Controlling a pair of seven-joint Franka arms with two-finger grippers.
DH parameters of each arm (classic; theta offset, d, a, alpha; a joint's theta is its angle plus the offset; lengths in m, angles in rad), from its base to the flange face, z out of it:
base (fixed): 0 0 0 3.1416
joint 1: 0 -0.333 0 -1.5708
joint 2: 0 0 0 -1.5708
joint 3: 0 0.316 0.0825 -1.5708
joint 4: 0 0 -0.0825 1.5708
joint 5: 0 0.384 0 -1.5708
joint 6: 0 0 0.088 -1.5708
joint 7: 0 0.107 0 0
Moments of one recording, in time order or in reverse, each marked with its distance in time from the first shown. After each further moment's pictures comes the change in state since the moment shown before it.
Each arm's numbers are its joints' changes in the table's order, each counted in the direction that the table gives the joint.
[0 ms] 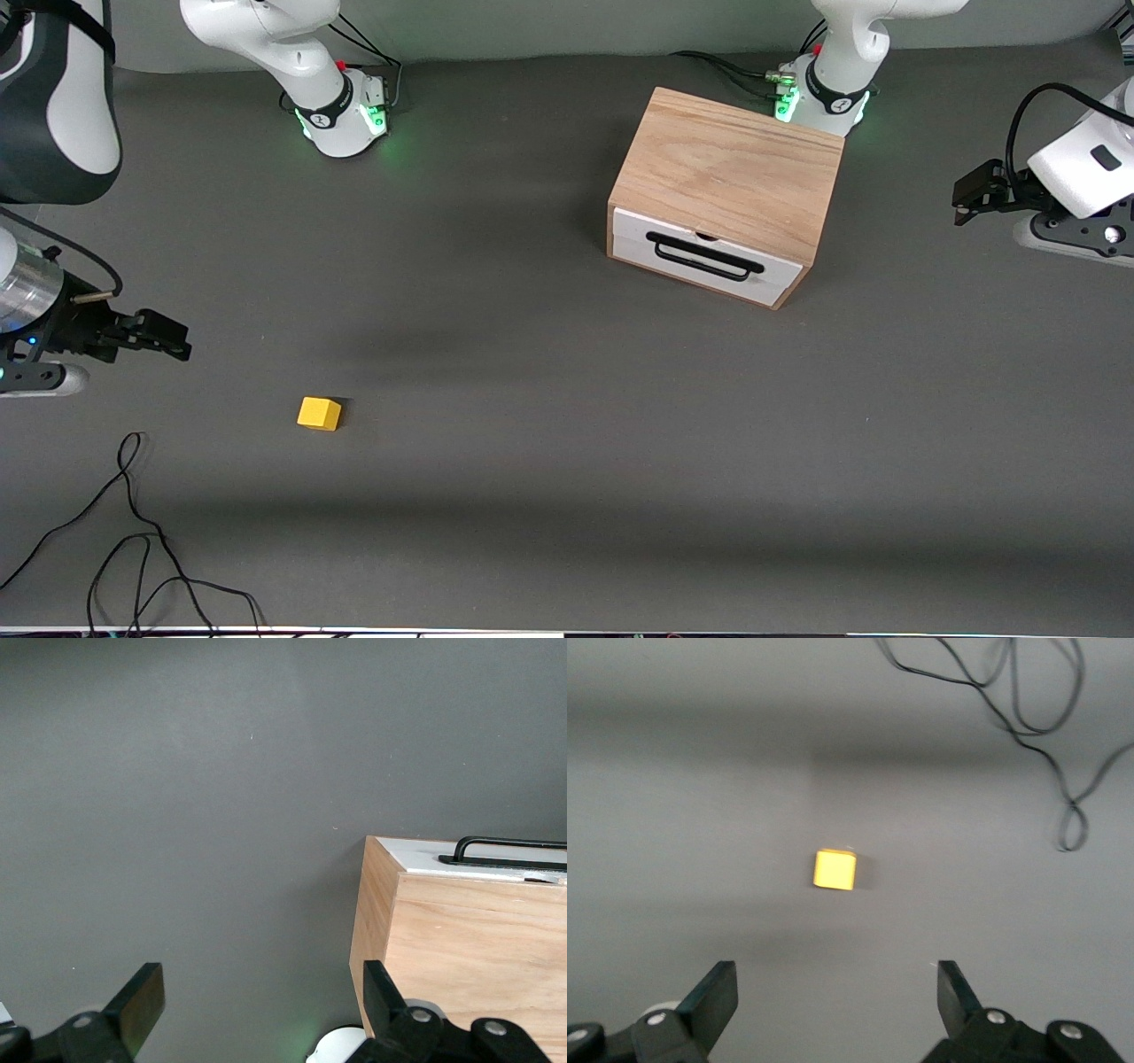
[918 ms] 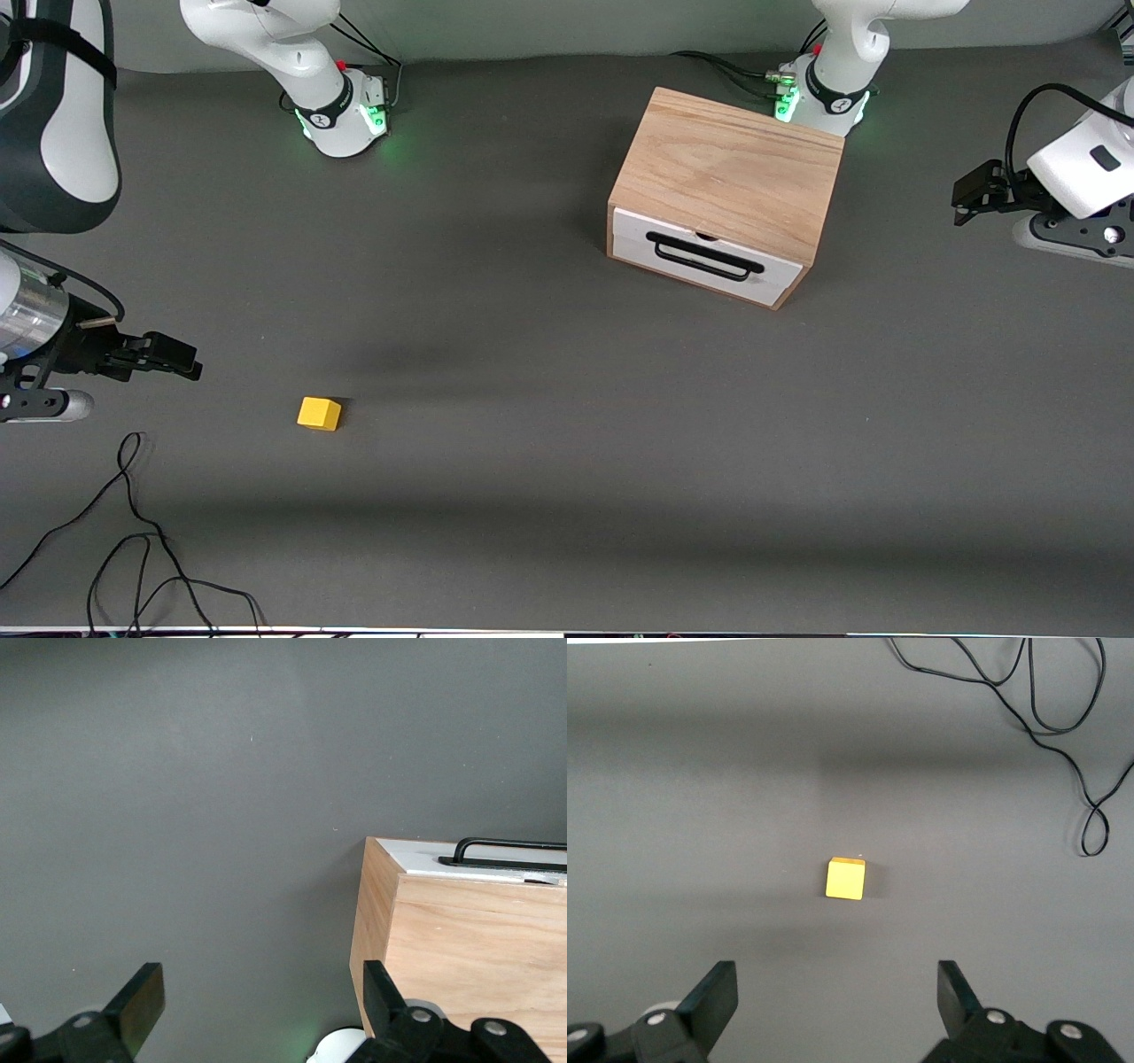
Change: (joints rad) left arm 0.012 -0.002 0.014 0.000 0.000 -0.006 0.000; right arm 0.006 -0.053 -0.005 -0.035 0.018 0.004 0.001
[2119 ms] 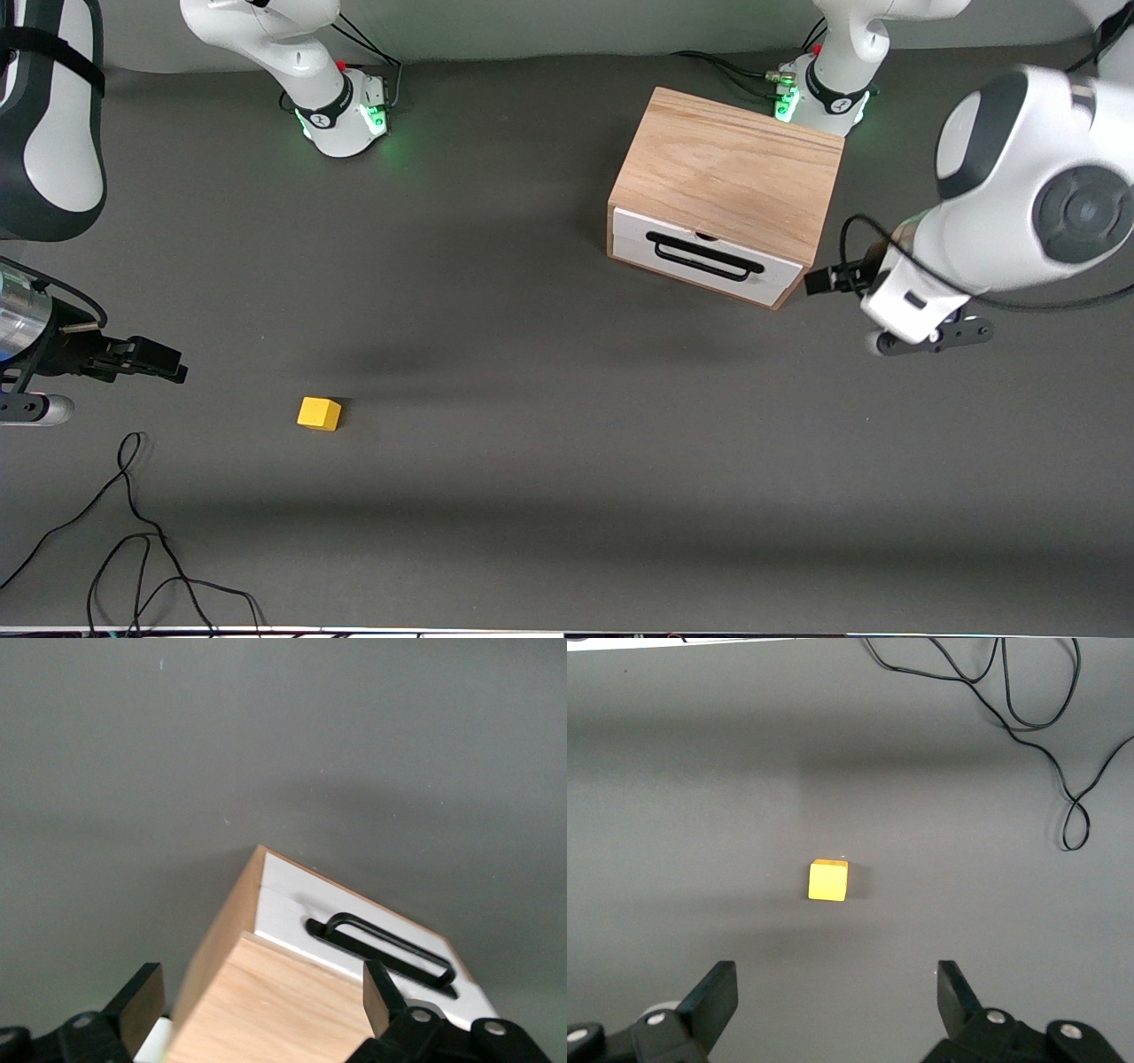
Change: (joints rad) left arm 0.051 -0.263 -0.103 -0.026 -0.173 -0.054 -0.675; right arm 0.027 -0.002 -0.005 -0.002 -0.009 0.000 0.000
